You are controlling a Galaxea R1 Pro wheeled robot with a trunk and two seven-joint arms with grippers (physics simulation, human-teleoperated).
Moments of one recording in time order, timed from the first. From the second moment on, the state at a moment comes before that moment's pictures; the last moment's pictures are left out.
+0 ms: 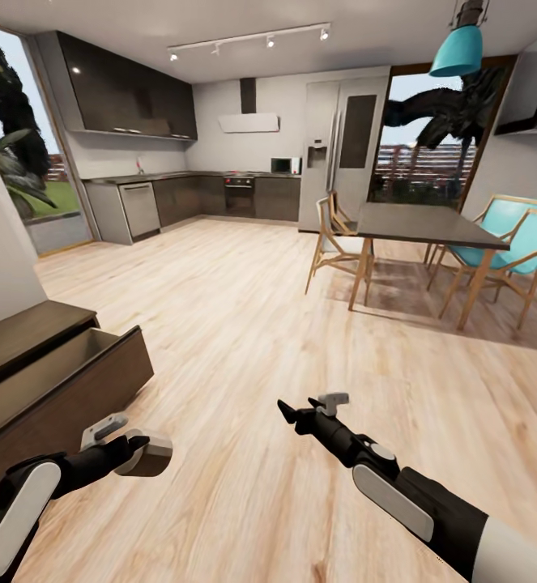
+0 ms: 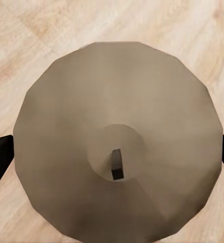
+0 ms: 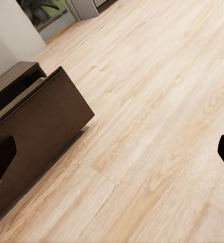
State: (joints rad) left arm -0.26 0.29 0.08 -1.44 0.93 0.86 0.30; right arm -0.63 -0.31 0.96 -1.19 -1.09 -0.07 -0.09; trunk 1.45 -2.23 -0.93
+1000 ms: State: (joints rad) left arm -0.26 0.29 0.08 -1.44 0.93 0.86 0.30; right arm -0.63 -0.31 0.96 -1.18 -1.09 -0.07 -0.09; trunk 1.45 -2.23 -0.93
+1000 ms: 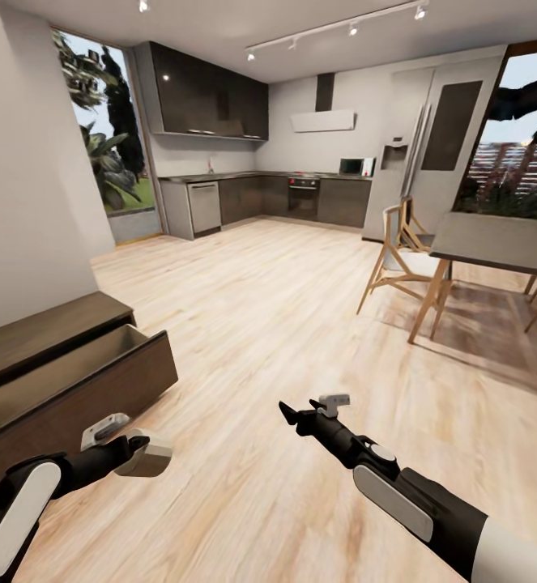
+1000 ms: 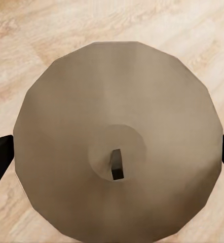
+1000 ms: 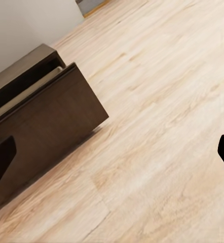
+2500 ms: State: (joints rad) left arm -0.27 0.29 0.08 -1.43 0.93 0.86 0.29; right arm -0.63 -0.31 0.96 -1.18 -1.08 -0.07 -0.09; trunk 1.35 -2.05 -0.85
